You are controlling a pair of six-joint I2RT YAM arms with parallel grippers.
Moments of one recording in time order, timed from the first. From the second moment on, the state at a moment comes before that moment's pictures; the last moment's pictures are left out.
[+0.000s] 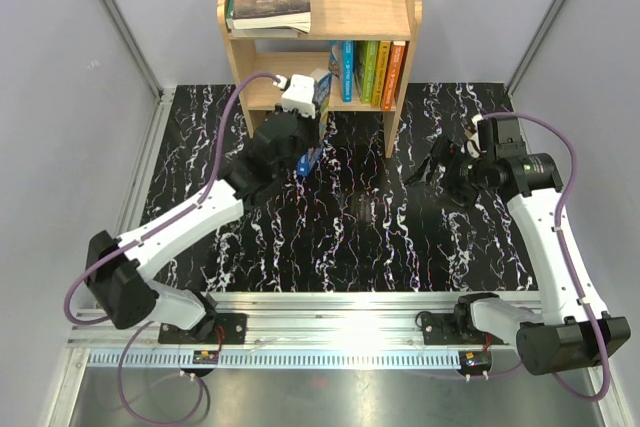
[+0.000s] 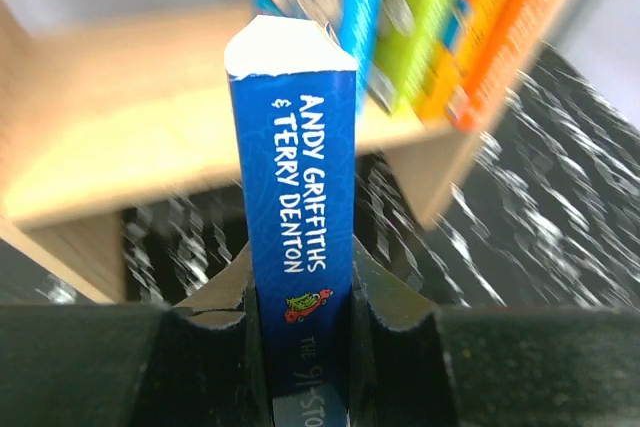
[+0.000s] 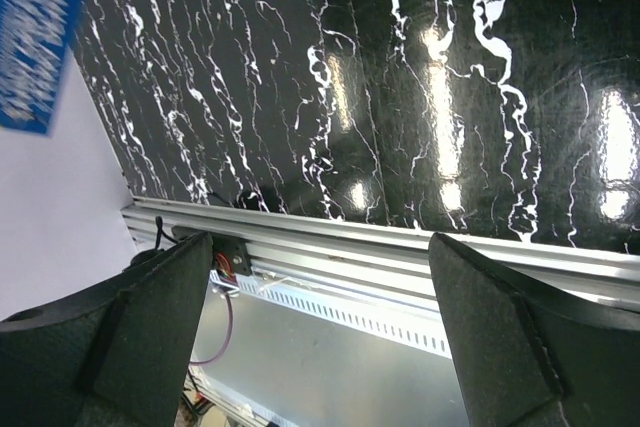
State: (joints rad) left arm -0.78 1.38 1.22 0.04 -0.44 -0.11; right arm 0.14 1.14 1.31 -1.12 -0.38 0.62
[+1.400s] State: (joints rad) left arm -0.65 1.96 1.36 1.23 -0.62 0.31; right arm 0.14 1.28 1.02 -1.13 -0.36 0.56
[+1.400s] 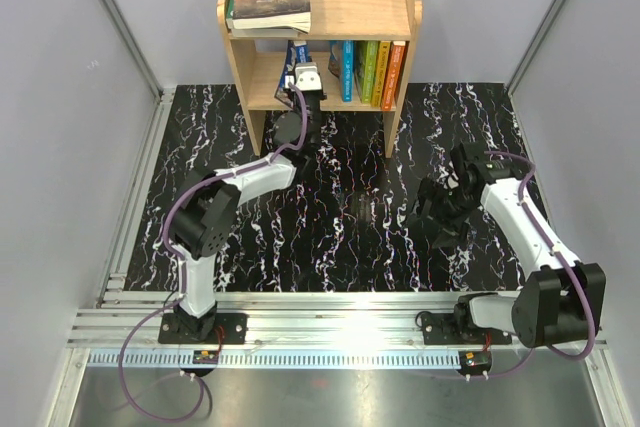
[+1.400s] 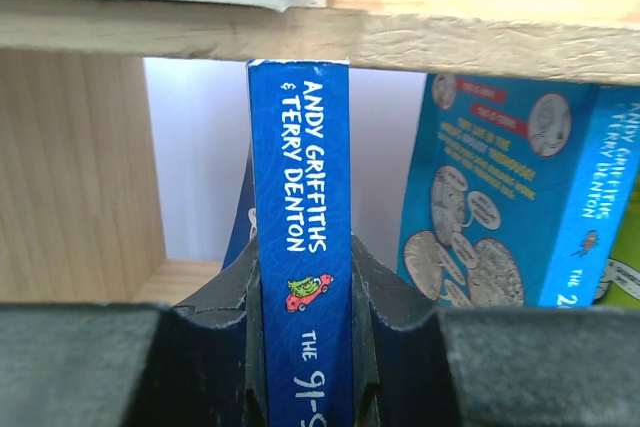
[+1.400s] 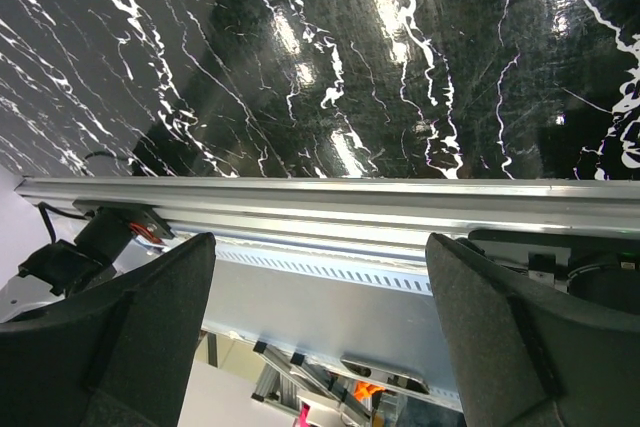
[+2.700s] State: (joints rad) left arm -0.67 2.41 1.96 1.24 -0.44 0.11; right arm 0.14 1.16 0.90 -1.09 -0.38 0.57
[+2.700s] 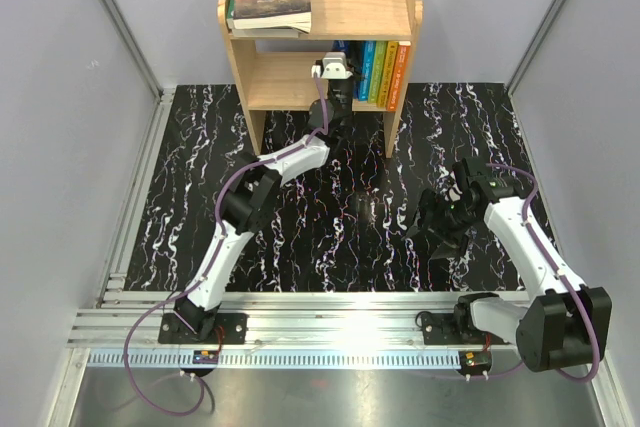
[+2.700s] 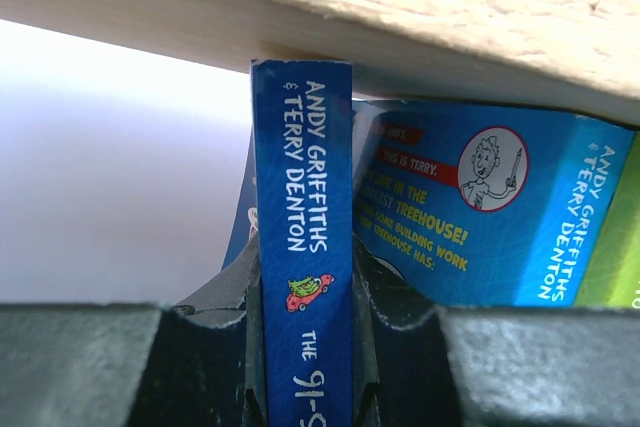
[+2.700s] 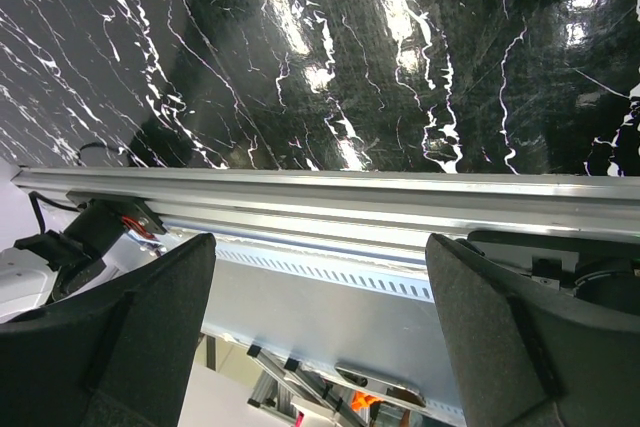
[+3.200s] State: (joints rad) left arm -0.68 2.16 1.52 1.29 -0.33 0.13; right arm 0.14 1.12 0.89 -1.09 -0.38 0.58
